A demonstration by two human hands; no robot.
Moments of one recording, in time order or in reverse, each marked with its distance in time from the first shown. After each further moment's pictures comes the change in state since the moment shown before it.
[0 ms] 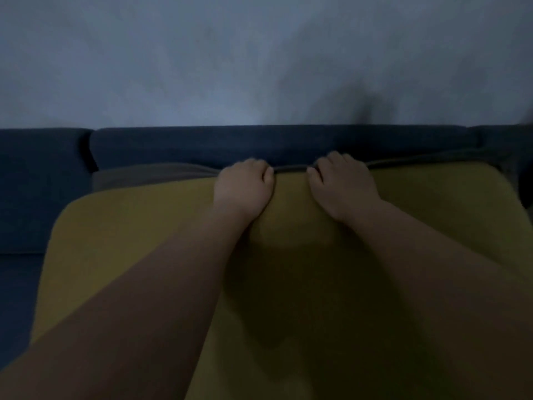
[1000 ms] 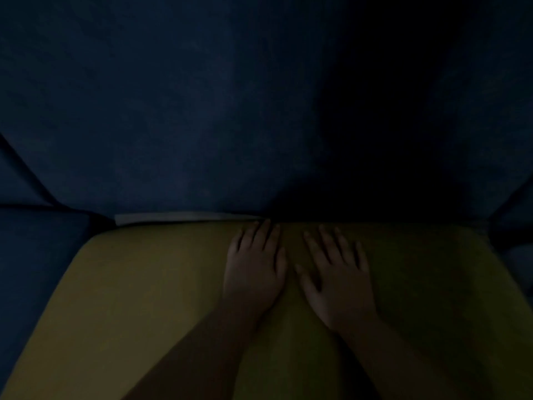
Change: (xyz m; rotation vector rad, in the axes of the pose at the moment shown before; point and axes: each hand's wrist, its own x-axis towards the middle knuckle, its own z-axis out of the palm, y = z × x) left_hand -0.140 -0.037 0.289 0.055 -0.328 -0.092; right_hand -0.135 0.037 0.297 0.005 -0.284 0.120
